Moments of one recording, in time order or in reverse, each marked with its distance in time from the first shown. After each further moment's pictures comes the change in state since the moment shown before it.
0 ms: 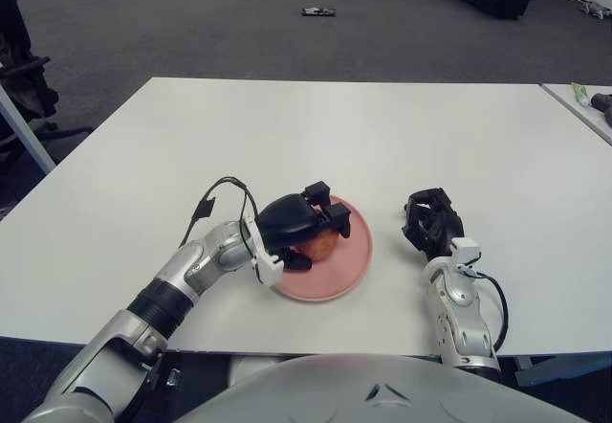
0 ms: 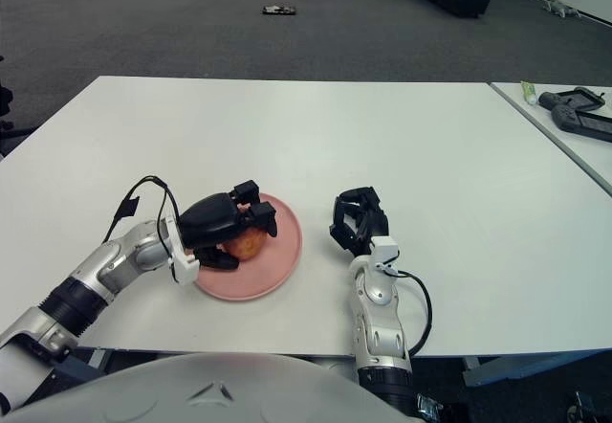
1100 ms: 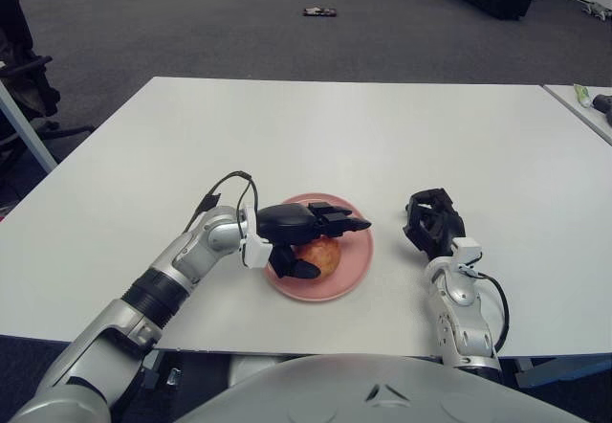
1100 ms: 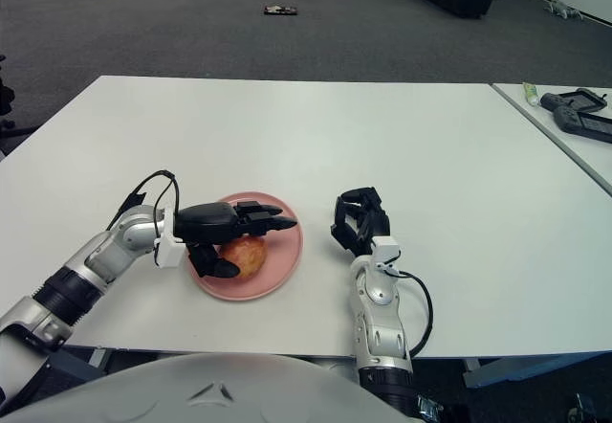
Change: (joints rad) left arm -0.046 0.034 -0.001 -0.007 -0.301 -0.023 -0.384; right arm 0.000 0.000 0.003 -0.007 0.001 0.013 0.005
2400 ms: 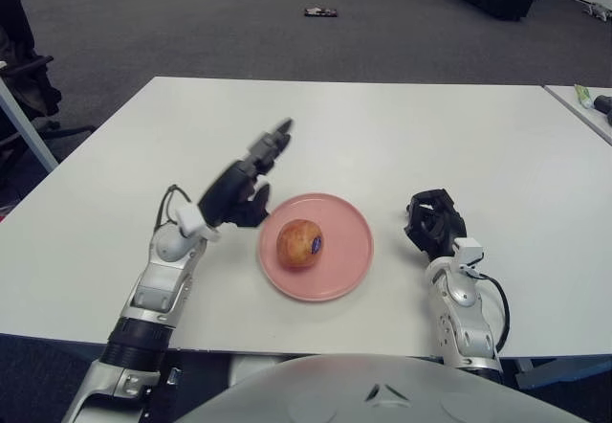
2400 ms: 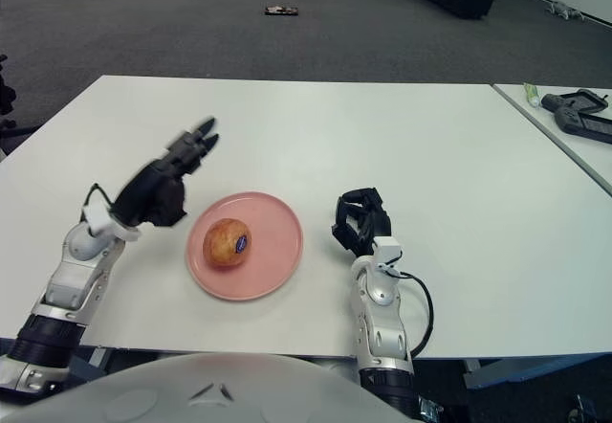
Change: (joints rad) left arm 0.290 -0.201 0.463 -0.254 -0.567 0.394 0.253; right arm 0.008 0.000 -0.003 -0.014 0.008 0.010 0.006
